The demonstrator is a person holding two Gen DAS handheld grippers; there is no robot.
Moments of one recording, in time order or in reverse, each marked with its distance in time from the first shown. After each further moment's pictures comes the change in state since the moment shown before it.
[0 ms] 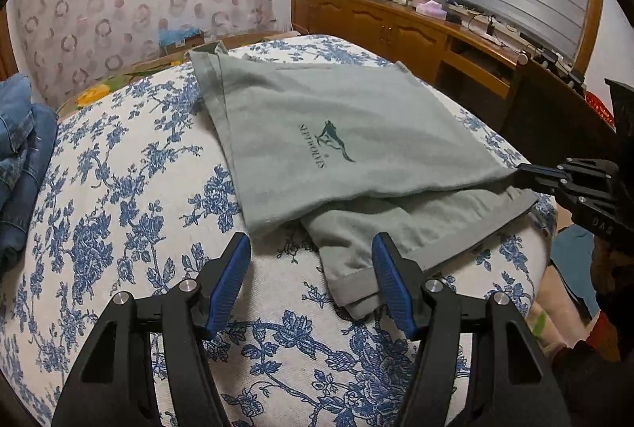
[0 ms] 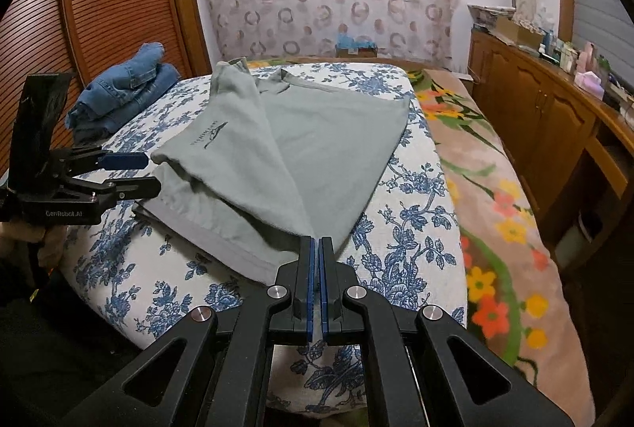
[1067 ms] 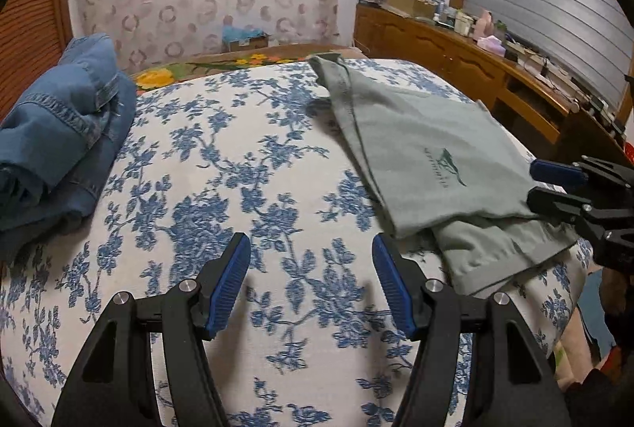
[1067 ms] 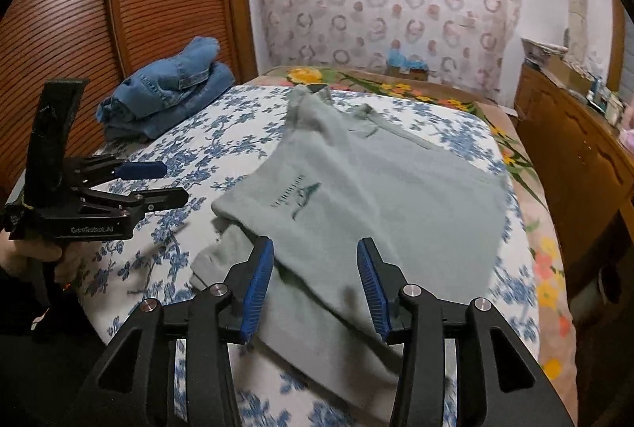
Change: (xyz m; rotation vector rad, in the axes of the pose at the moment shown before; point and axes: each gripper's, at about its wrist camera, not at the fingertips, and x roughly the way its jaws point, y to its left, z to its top) left arm -0.026 0.072 -0.010 -0.159 -0.064 0.149; right arm 0.048 0.048 0.049 -0.155 -0.020 0.110
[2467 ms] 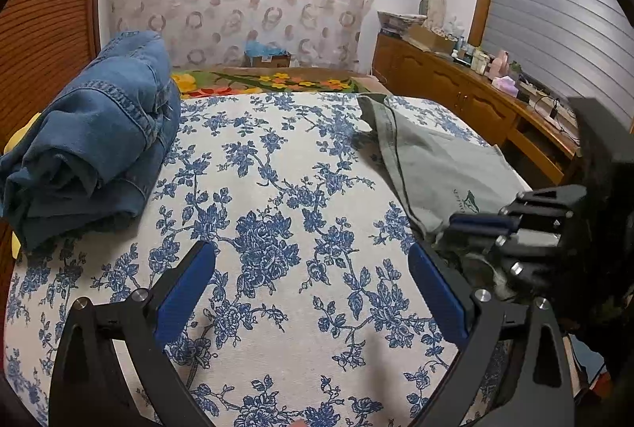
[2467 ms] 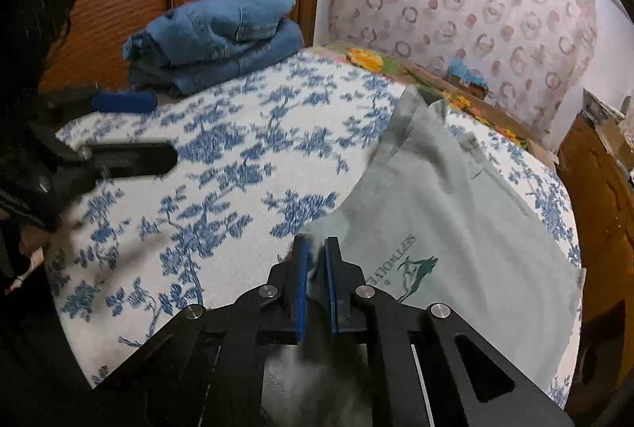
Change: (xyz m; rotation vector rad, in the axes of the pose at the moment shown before) left arm -0.021 0.045 0.001 -0.099 -0.082 0.001; right arm 0.079 0.043 0.039 -0.248 0.068 0.076
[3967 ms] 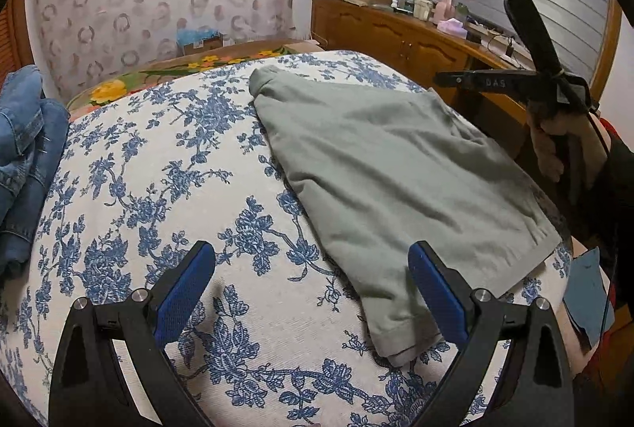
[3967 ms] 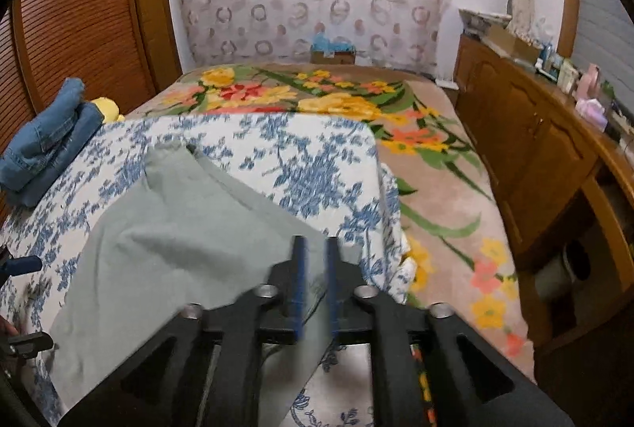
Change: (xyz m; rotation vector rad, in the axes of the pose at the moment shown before) left arm 0.050 -0.103 0.004 0.190 0.124 -0.123; right arm -0.033 -0.146 -0.007 0.397 0.010 -0.252
